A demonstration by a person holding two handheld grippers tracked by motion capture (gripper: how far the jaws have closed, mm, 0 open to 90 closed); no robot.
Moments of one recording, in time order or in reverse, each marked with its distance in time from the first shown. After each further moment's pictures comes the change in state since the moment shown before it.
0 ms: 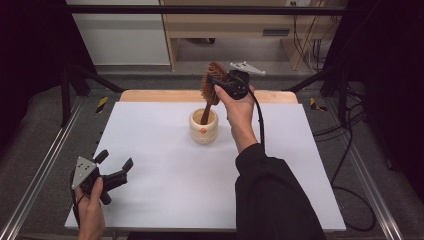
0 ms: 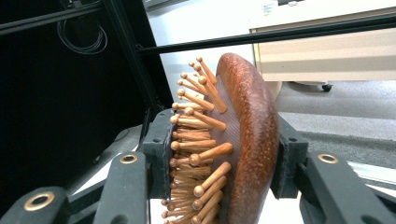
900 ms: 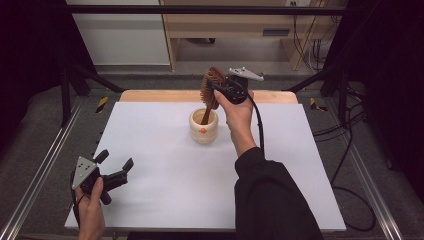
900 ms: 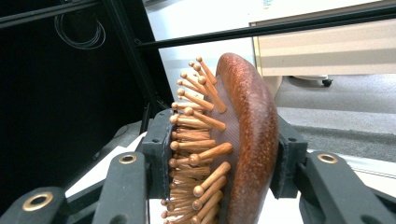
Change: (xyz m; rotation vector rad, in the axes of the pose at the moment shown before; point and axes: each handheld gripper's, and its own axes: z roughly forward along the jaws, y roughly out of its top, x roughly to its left) left arm 0.000 0.000 0.000 0.000 -0.004 0.003; right arm -0.002 -0.015 0.002 0.011 -0.001 0.004
